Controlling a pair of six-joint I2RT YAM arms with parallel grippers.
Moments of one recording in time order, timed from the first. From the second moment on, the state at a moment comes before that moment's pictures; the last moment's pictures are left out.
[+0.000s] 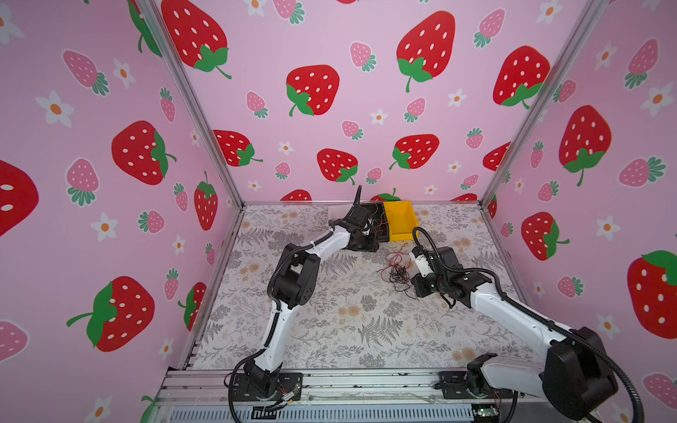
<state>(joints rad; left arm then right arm) -0.54 2.33 1.92 -0.58 0.24 -0.34 0.55 1.24 0.77 -0.44 -0.13 0.04</state>
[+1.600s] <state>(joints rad) -0.56 2.49 2.17 -0.49 -0.12 -0.26 0.51 1.28 0.77 -0.46 -0.17 -0.02</state>
